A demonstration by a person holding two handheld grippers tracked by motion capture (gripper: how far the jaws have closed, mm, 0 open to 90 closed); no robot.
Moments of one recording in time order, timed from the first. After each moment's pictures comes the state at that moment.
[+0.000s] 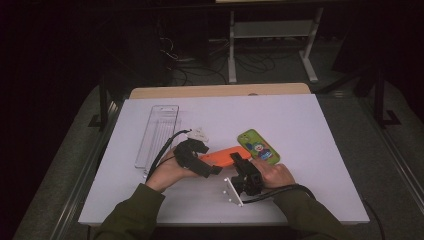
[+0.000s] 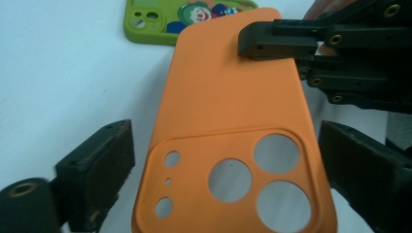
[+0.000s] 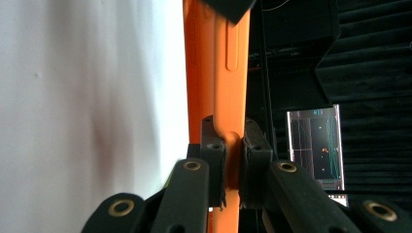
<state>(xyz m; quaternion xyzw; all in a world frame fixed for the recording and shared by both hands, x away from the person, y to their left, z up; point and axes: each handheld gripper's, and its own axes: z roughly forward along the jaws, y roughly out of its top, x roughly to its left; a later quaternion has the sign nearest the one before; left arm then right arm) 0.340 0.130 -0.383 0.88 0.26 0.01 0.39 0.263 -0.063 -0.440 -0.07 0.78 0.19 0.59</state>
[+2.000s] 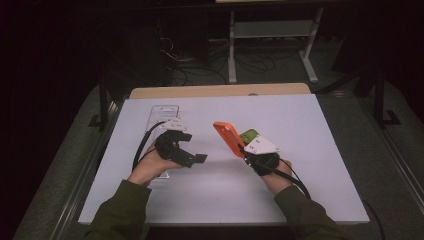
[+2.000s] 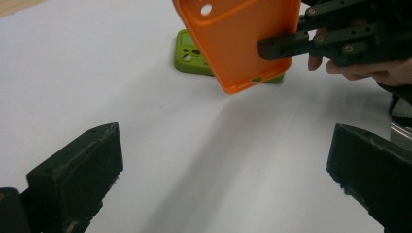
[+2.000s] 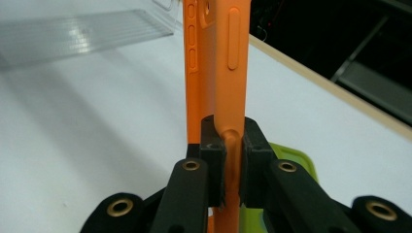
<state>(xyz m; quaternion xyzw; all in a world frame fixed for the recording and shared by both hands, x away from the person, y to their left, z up) 0.350 0.176 -0.362 0.85 0.28 0.04 0.44 0.308 -0.104 -0.407 0.32 0.79 0.42 0.31</state>
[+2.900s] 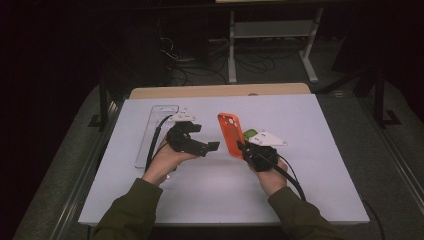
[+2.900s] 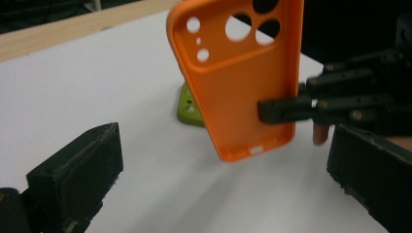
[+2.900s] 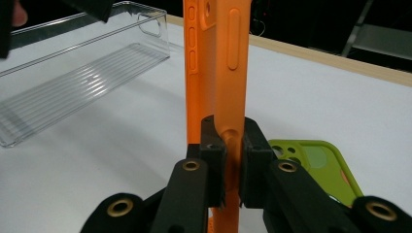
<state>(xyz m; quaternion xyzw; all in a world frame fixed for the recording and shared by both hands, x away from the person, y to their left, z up) 0.364 0.146 -0.354 0.81 0.32 0.06 0.50 0.314 -0.103 -0.403 0.42 0.74 0.47 0.25</state>
